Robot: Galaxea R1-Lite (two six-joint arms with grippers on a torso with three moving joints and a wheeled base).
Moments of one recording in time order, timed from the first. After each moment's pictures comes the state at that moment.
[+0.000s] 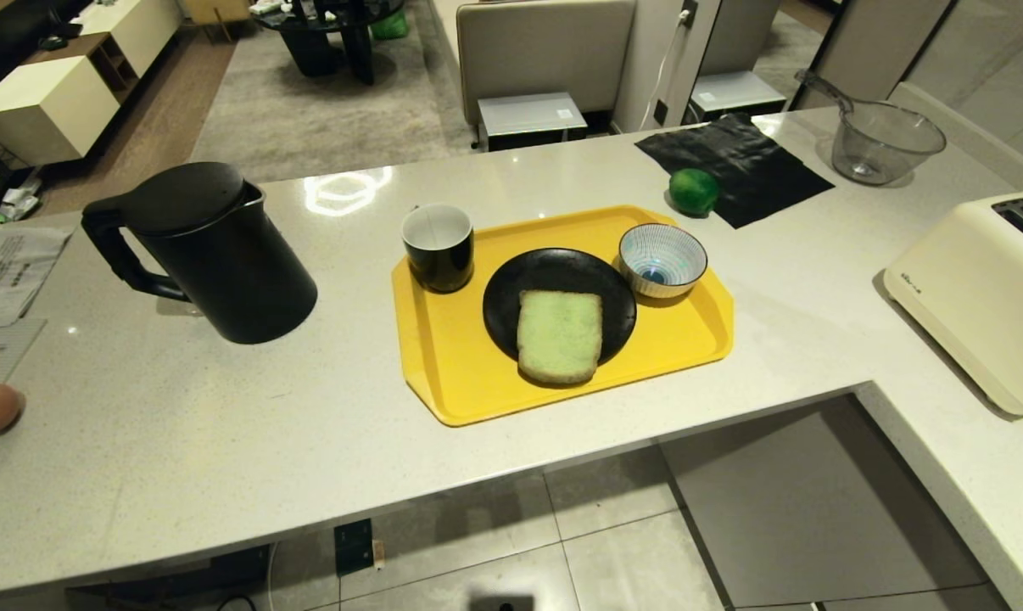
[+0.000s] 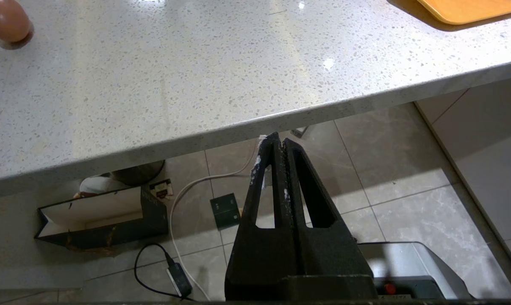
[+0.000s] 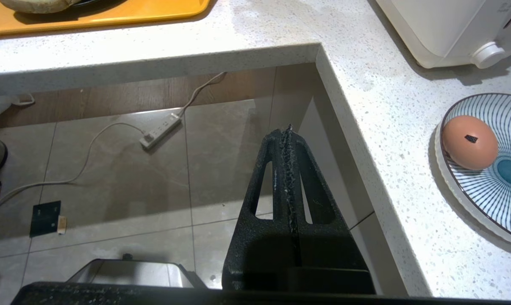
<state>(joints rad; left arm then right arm) 0.00 0.00 0.00 0.00 0.00 0.01 0.01 0.00 0.00 -0.06 -0.01 0.00</state>
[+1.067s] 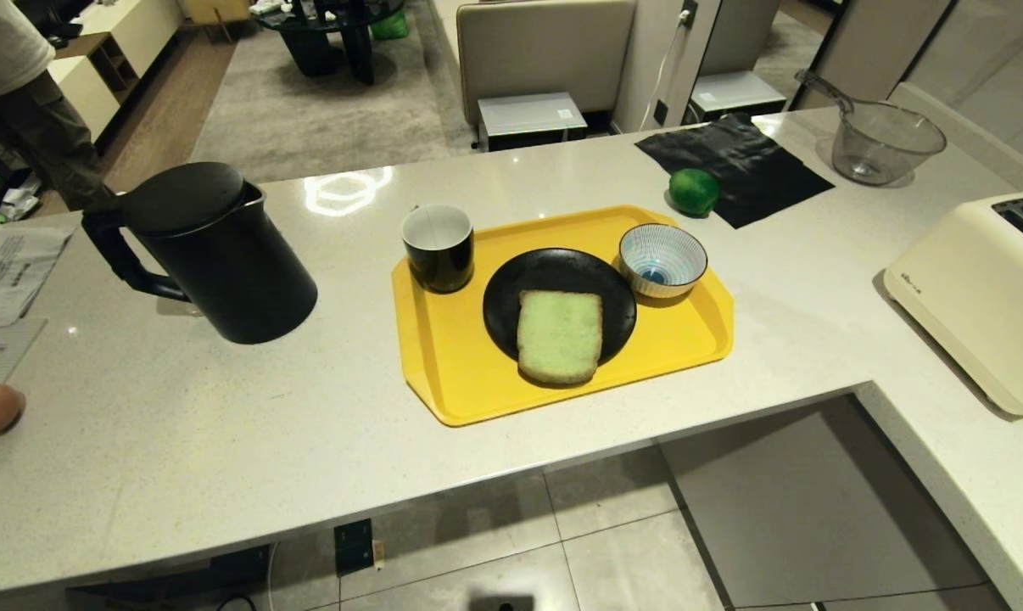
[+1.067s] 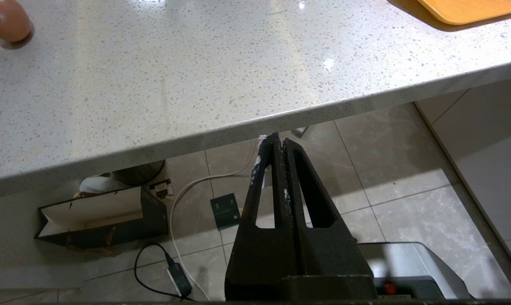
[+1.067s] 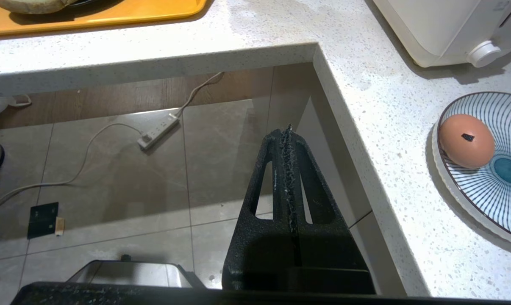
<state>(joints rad) 0.00 0.00 0.00 0.00 0.00 0.01 0.01 0.00 0.00 -0.06 -0.02 0.00</state>
